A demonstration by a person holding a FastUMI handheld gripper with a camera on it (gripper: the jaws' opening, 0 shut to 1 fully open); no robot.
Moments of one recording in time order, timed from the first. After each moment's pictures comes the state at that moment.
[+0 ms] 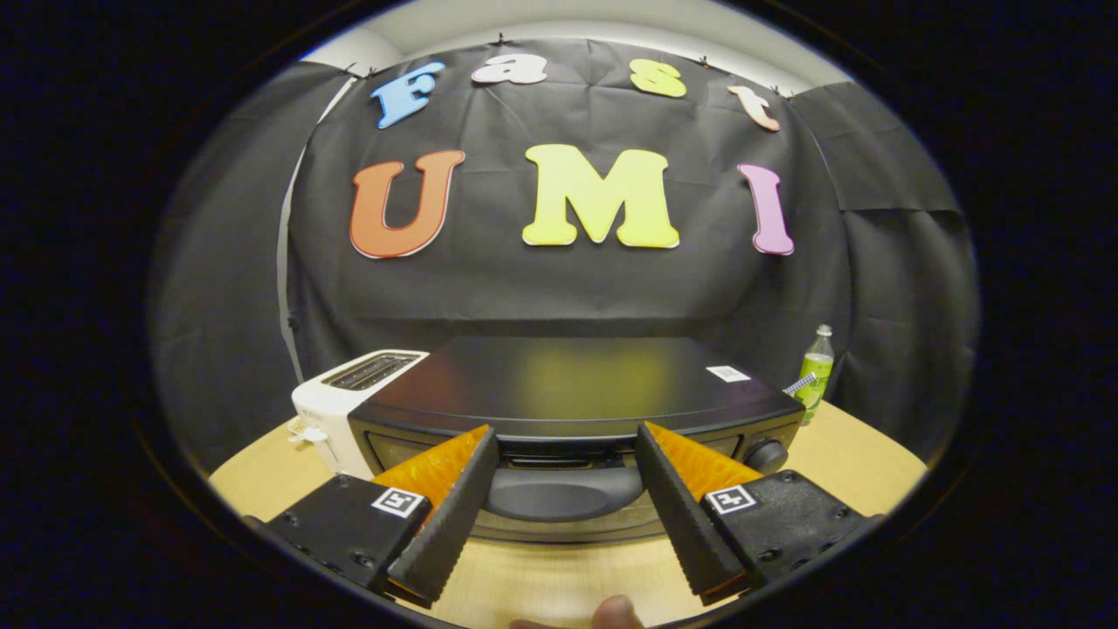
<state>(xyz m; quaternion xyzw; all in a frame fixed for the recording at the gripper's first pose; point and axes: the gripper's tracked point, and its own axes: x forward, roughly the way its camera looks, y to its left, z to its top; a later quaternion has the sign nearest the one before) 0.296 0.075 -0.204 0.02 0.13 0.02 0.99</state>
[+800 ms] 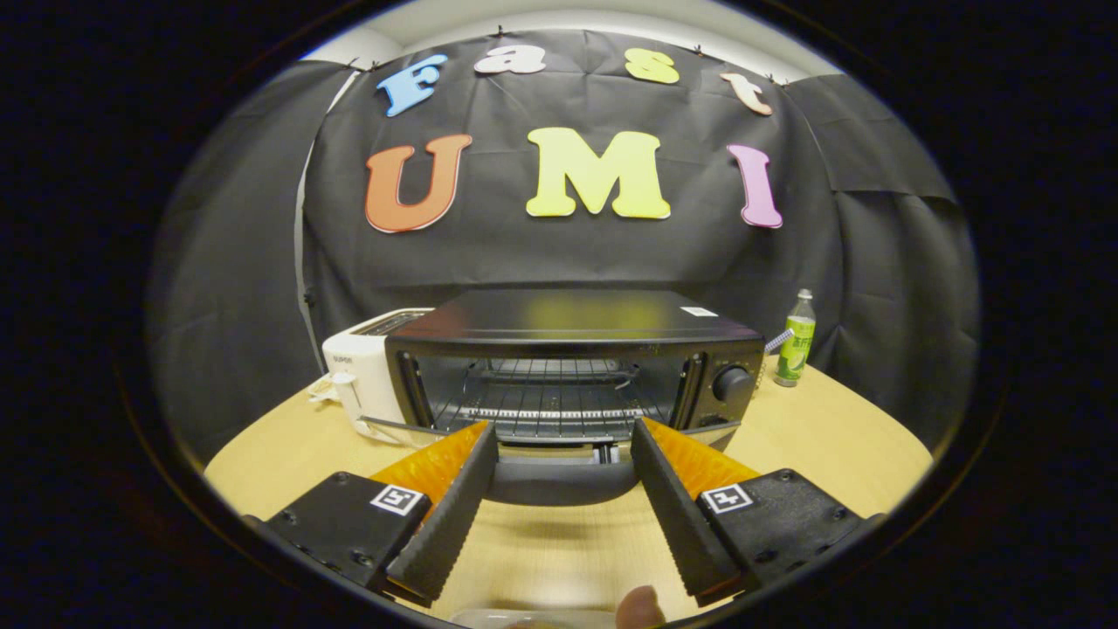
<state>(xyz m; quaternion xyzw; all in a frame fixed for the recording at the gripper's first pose) 0.213 0.066 -0.240 0.01 0.17 0.03 0.98</state>
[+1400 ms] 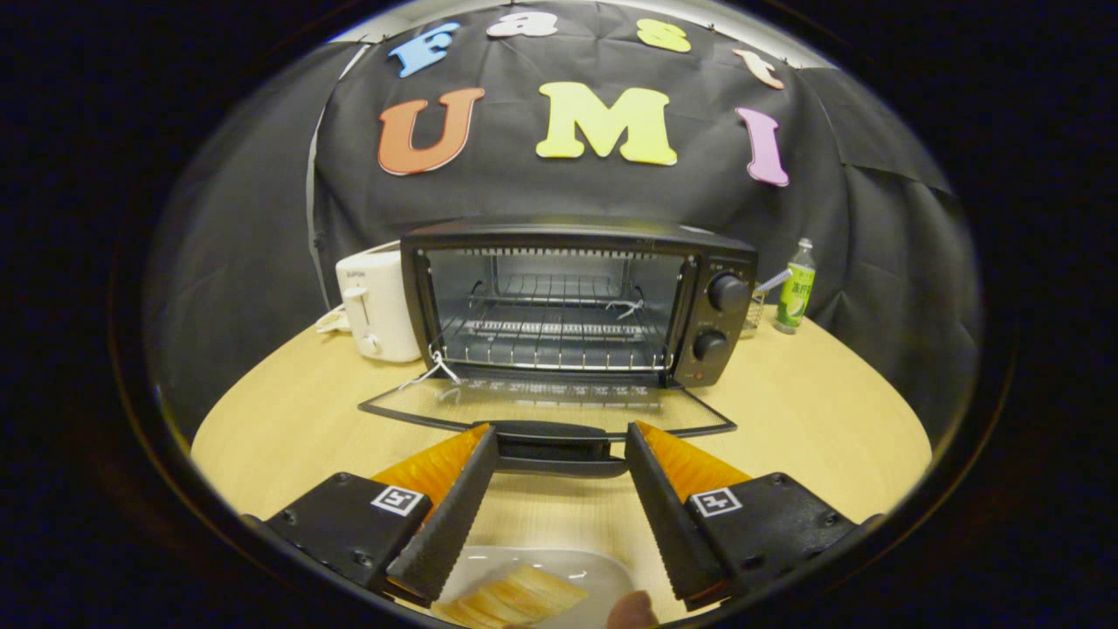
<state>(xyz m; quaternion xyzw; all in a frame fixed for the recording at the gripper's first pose) 0.155 0.061 -0.308 0.00 0.28 0.05 0.96</state>
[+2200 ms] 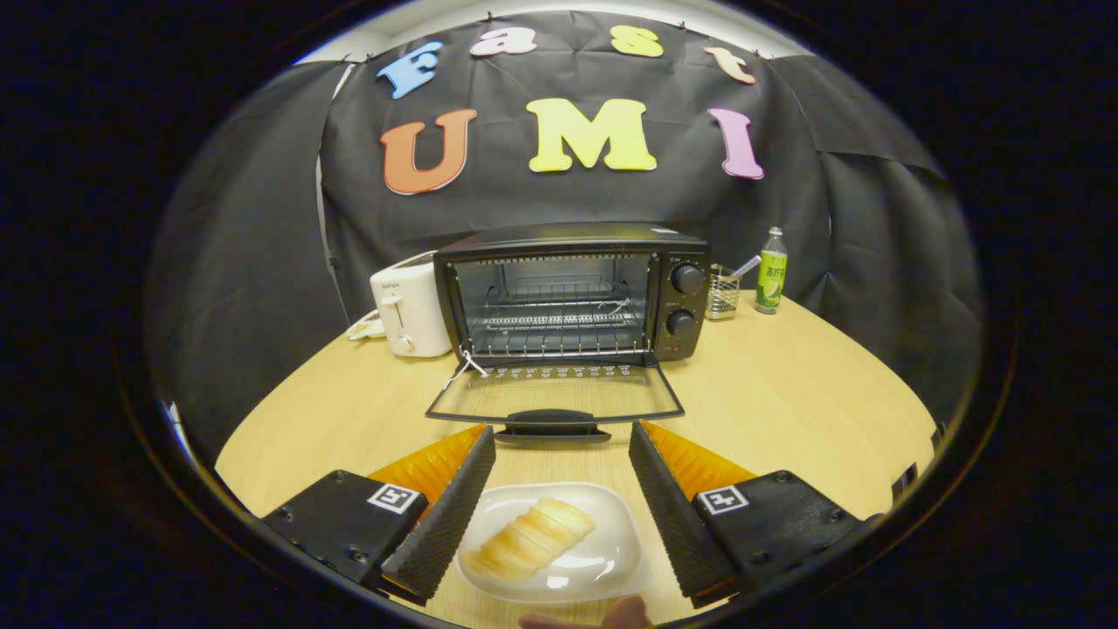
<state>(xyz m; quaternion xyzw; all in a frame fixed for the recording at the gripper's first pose) 0.070 0.057 -0.261 0.05 0.24 0.04 0.97</state>
